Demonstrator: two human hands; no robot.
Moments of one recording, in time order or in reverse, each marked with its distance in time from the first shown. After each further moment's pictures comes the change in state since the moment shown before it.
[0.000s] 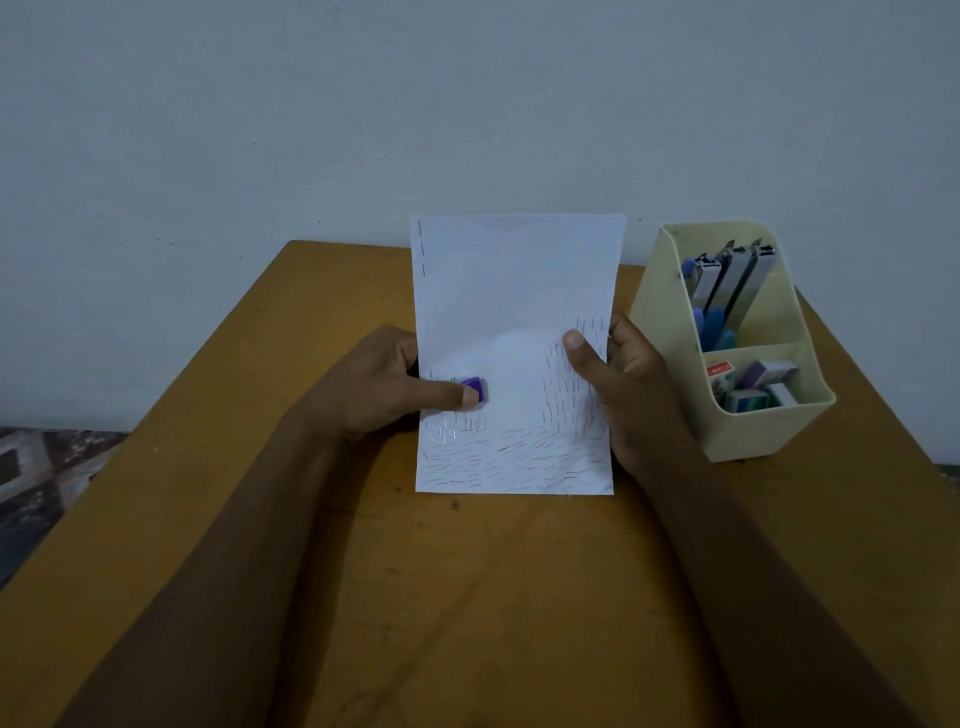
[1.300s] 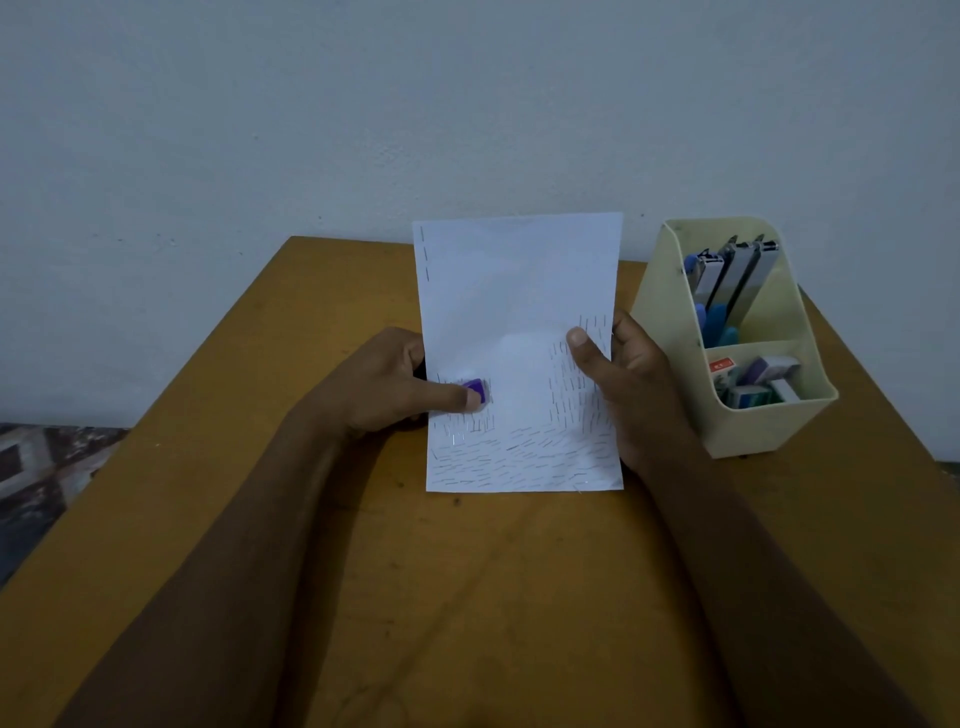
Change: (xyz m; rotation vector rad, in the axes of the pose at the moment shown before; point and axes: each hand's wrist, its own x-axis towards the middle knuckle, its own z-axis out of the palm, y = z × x) left_hand 0.001 0.001 0.004 0.108 0.013 -0.041; right_hand 0.001 0.003 -0.002 0.018 0.009 -0.002
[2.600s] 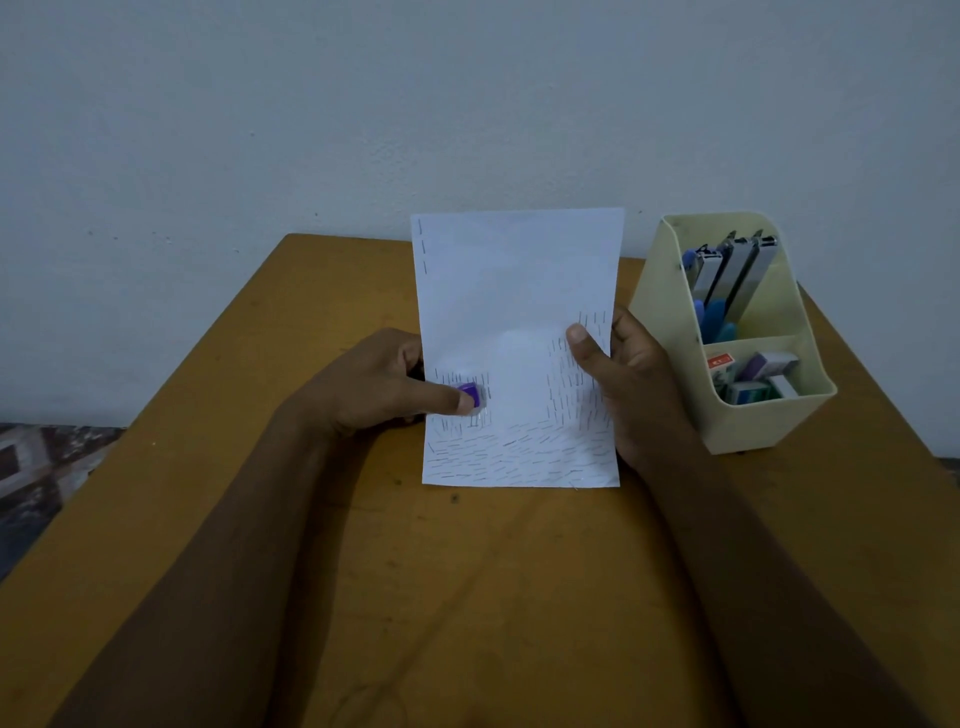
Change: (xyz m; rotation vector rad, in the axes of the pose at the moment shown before) left_hand 0.000 -0.004 -0.006 0.021 -0.056 0.049; right_hand -0.001 0.001 -0.001 0.000 -0.002 0.007
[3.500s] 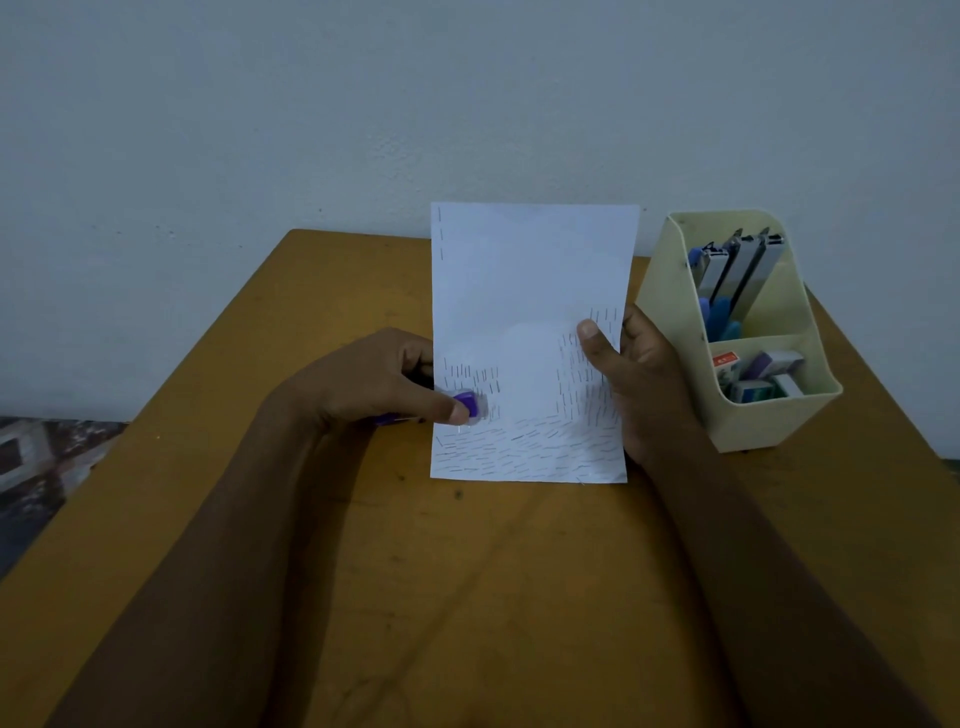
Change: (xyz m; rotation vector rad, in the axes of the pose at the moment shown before) left_hand -0.005 0.008 -0.008 -0.029 -0.138 -0.078; right_hand 0.002 0.000 -0.002 0.057 0.000 -0.010
